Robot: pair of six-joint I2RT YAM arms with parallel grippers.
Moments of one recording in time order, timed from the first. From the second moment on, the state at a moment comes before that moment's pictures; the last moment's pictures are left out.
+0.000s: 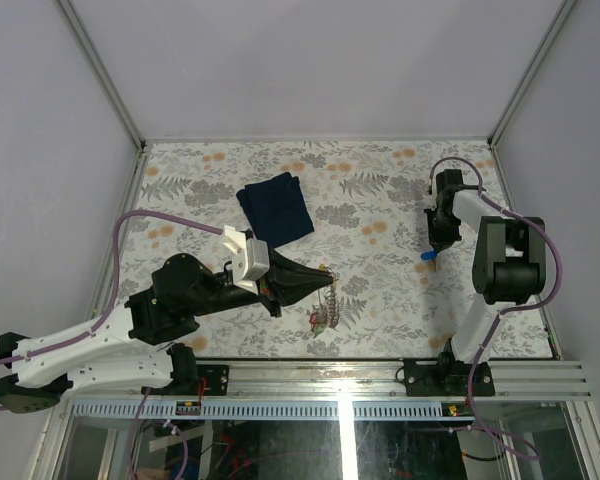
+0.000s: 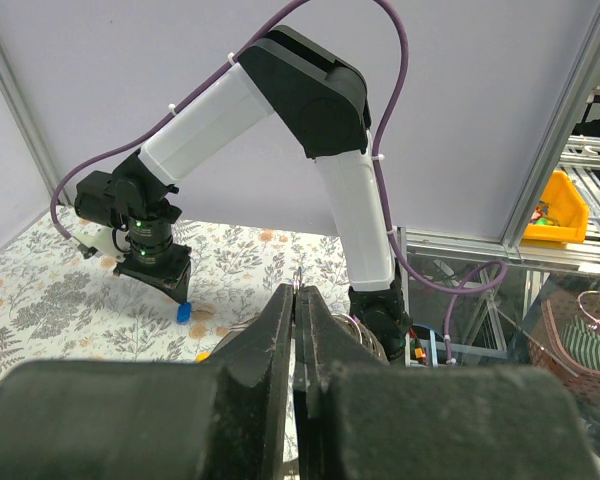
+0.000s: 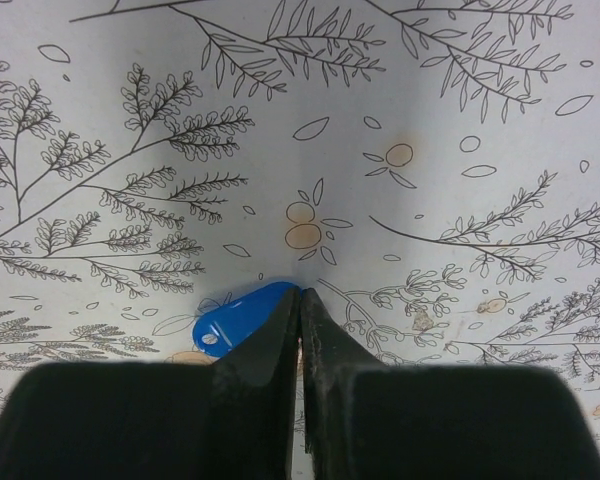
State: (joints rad) left arm -1.22 0.83 0.95 0.09 0.17 -0.06; right arm -0.03 1.86 1.21 -0.69 0.08 -0.02
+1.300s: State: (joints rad) left arm -1.22 0.73 1.06 -0.10 -0.02 -0.05; right arm 0.78 1.60 1.20 -0.82 -0.17 0.29
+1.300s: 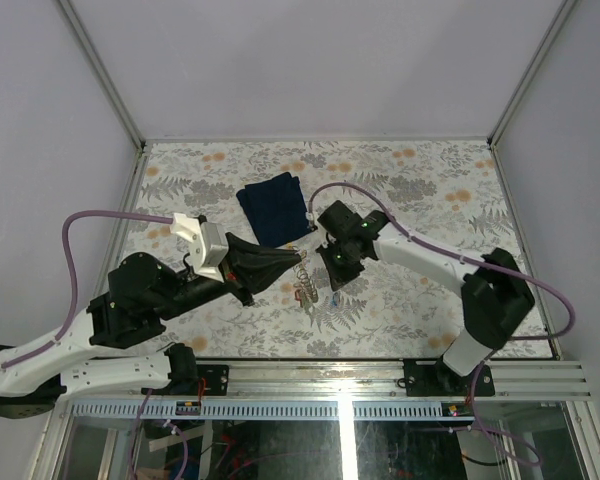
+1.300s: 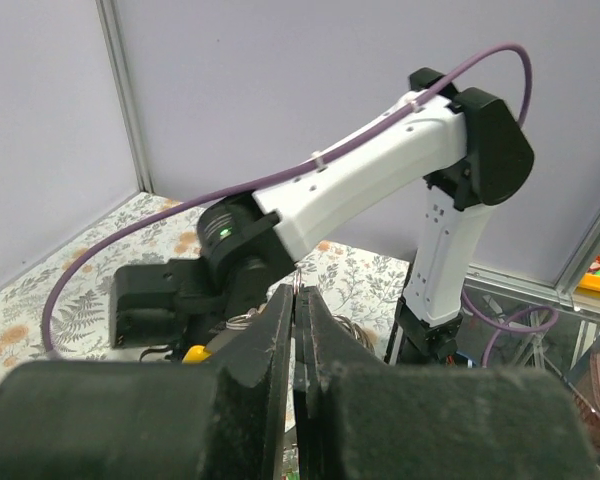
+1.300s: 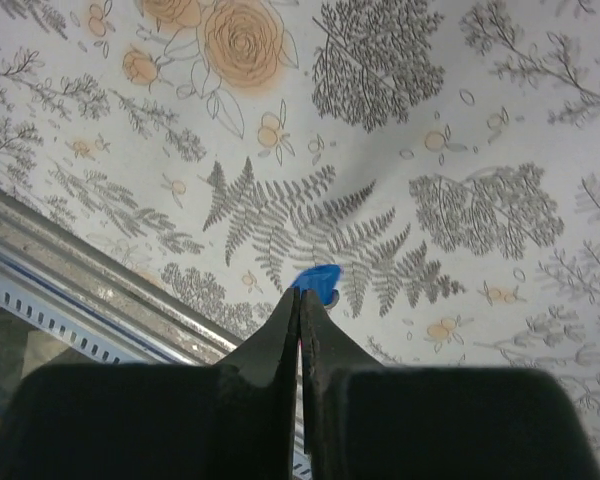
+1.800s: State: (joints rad) left arm -1.22 0.74 1.06 -0.12 -0.02 -0.07; right arm 0.78 1.95 1.44 -0.79 -0.16 0.22
